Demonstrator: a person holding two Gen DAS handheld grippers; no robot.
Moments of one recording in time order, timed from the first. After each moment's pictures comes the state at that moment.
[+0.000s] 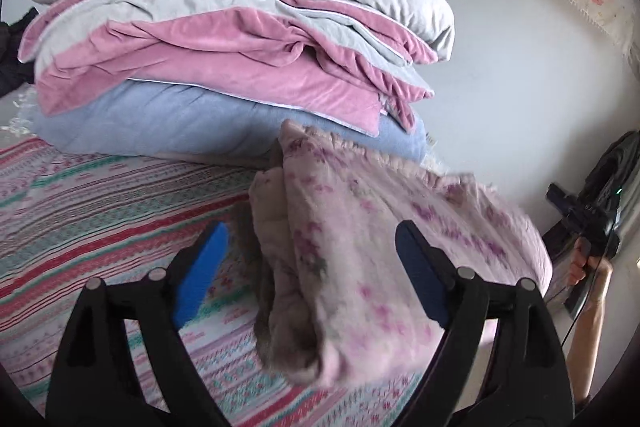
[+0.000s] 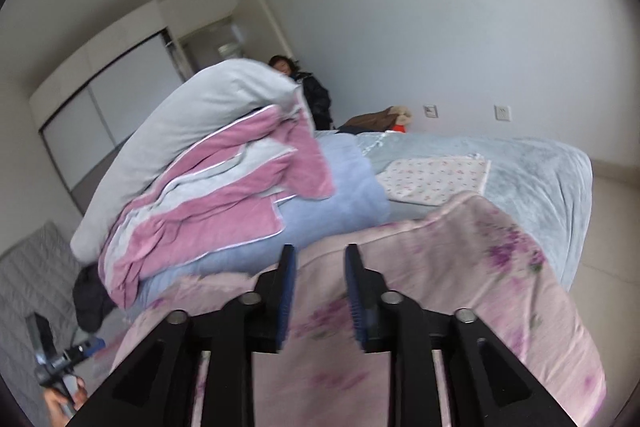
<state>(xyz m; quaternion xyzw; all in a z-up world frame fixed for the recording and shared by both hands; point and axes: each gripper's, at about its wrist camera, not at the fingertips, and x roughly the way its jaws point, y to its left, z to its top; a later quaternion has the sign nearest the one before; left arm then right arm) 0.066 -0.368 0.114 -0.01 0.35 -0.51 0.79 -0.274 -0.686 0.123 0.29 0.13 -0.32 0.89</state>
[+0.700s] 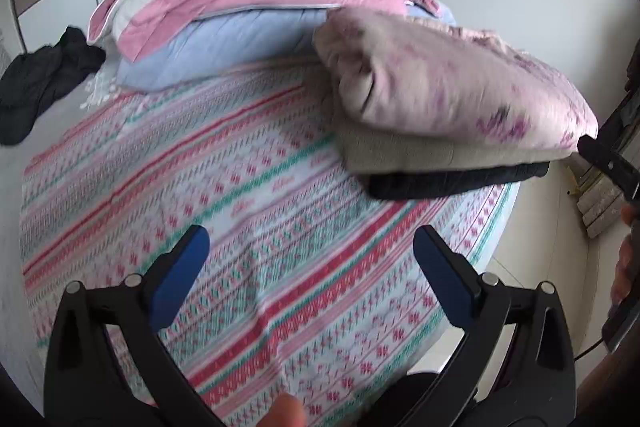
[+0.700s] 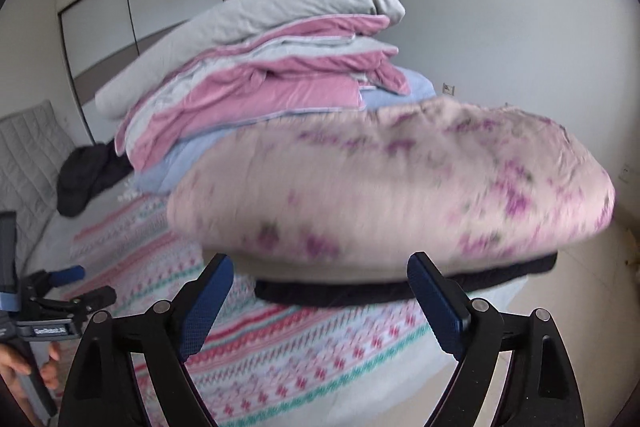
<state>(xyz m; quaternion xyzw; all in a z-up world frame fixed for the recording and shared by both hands) -0.026 -0.245 0.050 0.16 0.37 -0.43 0.81 -0.220 -0.383 0.064 0.20 0.26 -0.34 0.88</state>
